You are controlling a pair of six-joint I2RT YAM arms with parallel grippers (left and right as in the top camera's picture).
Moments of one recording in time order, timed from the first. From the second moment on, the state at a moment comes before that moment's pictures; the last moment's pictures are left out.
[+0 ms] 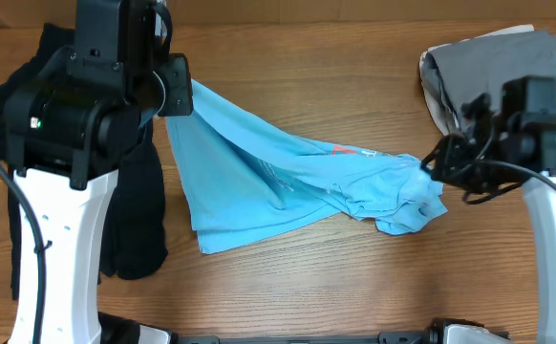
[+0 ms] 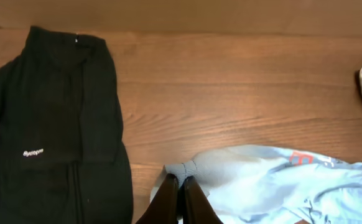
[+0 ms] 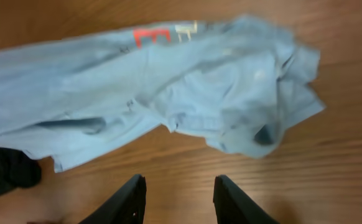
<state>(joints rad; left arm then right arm) -0.27 1.61 2.22 -1.44 -0.16 -0.25 -0.10 1.39 1.36 -1.29 -0.36 0.17</state>
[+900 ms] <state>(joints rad) -0.27 1.68 2.22 -1.47 -0.16 -0.25 -0.03 1.42 0.89 -0.82 -0.34 0.46</state>
